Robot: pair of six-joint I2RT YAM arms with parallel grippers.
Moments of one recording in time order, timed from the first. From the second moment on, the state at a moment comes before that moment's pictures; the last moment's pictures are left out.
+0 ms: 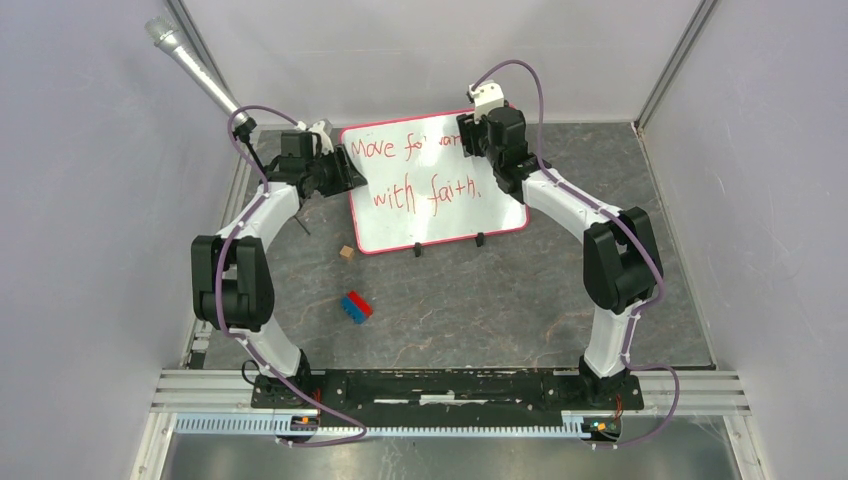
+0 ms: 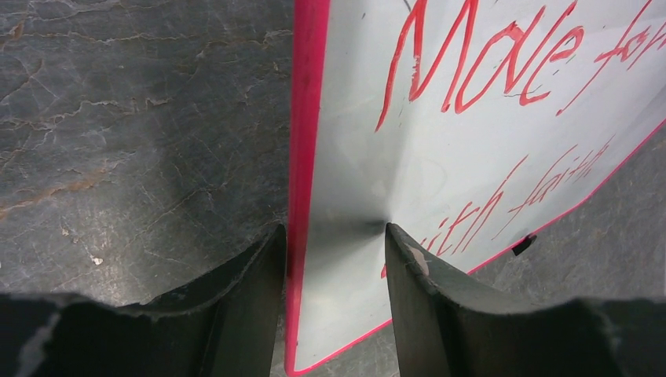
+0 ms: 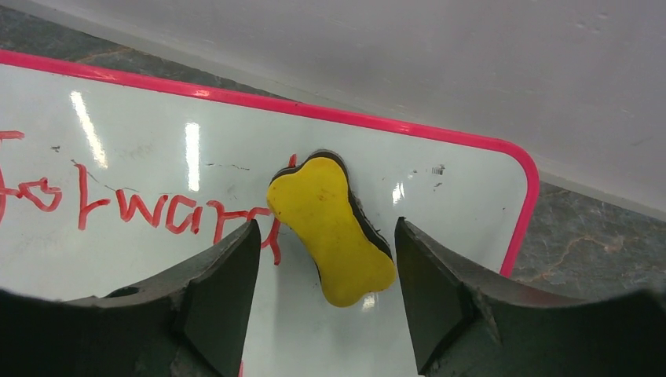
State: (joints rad) left arm -0.06 1.70 1.25 -0.24 0.37 -0.33; right arm 0.45 1.90 1.49 0.17 0.21 -0.10
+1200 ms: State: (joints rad) left arm -0.07 1.70 1.25 -0.24 0.34 -0.33; right arm 0.56 1.96 1.52 0.19 0.17 -0.15
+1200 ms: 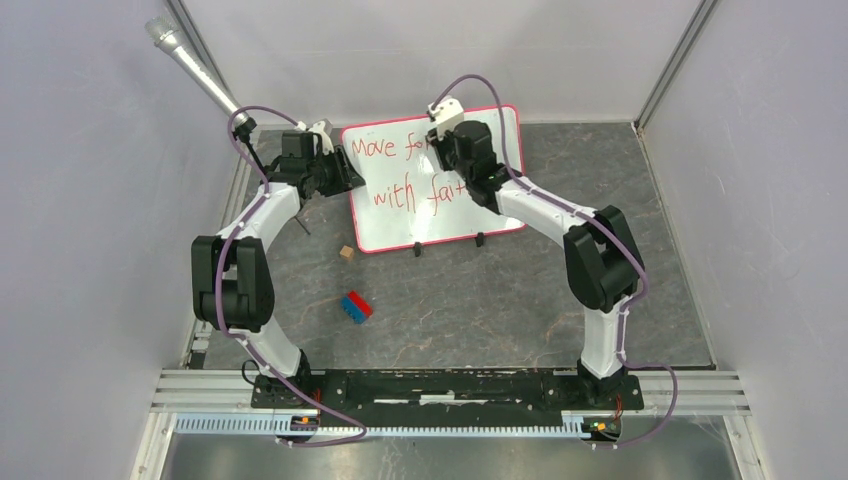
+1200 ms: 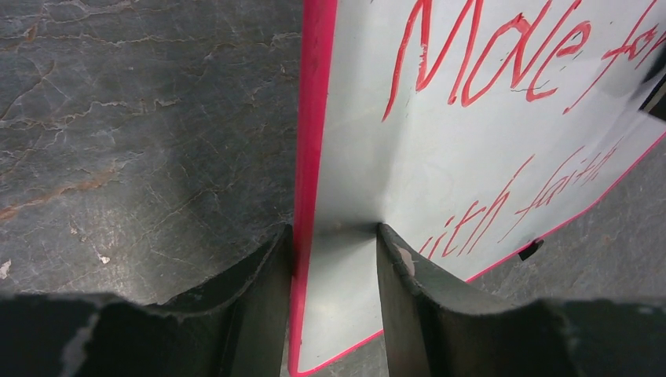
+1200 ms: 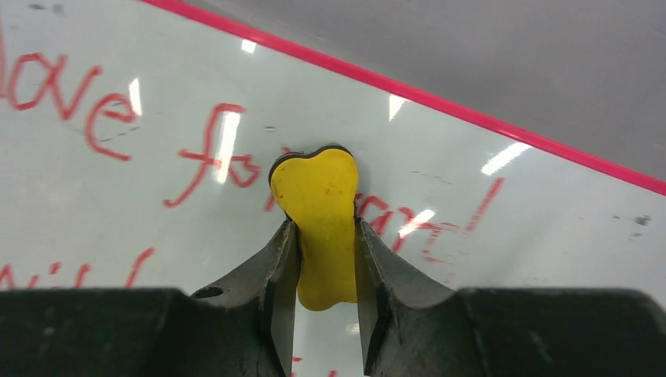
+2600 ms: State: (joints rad) left arm -0.15 1.35 1.12 -0.19 0.16 -0.32; right arm 0.46 1.90 1.35 0.33 0.21 -0.06
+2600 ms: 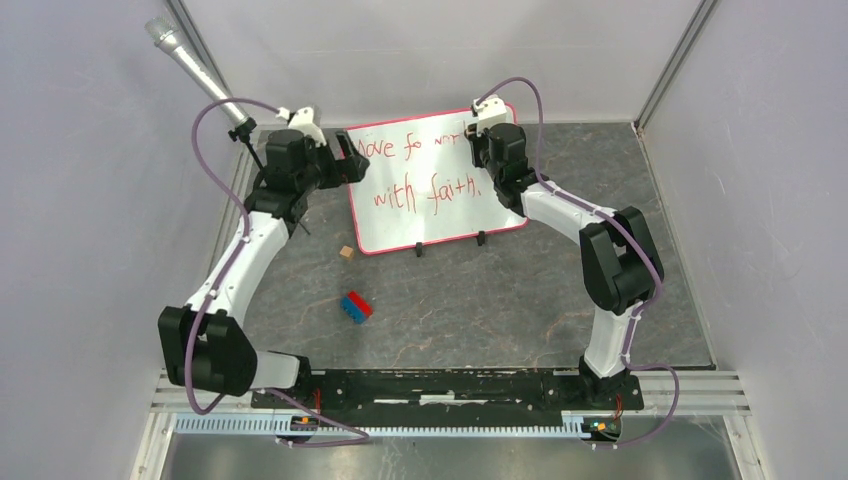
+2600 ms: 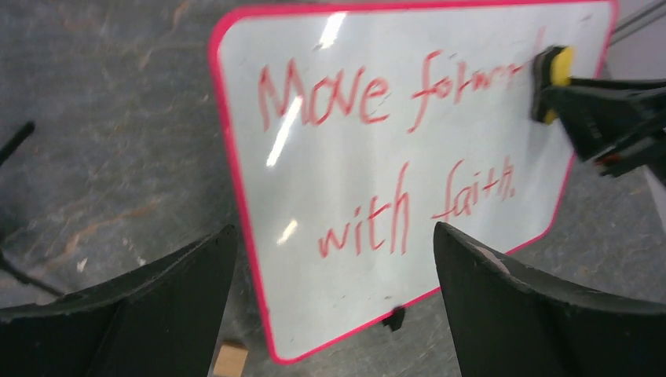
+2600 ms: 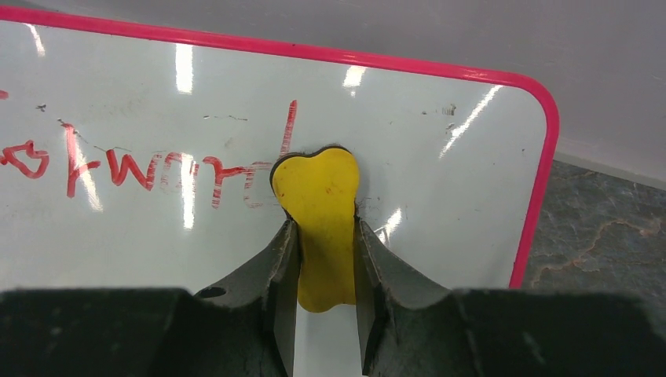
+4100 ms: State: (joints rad) left arm -0.20 2.38 2.41 -0.53 0.80 -0.15; right arm 0.47 1.91 1.38 0.31 0.11 -0.14
